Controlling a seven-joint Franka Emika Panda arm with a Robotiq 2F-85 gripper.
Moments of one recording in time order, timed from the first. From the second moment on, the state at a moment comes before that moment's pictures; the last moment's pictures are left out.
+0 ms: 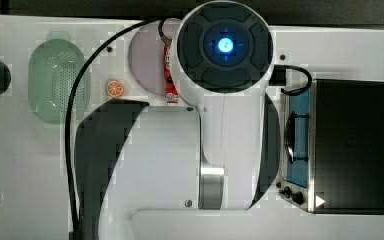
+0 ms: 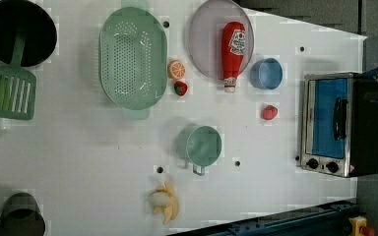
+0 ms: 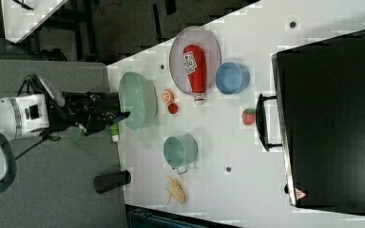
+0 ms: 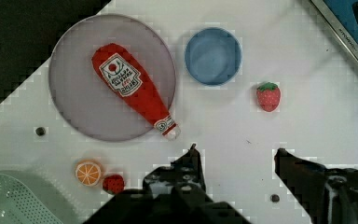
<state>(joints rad) -0.02 -0.02 0.02 -1.76 -0.01 0.20 -0.05</state>
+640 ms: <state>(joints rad) -0.10 -0.08 0.08 -1.83 0.01 0.15 -0.03</state>
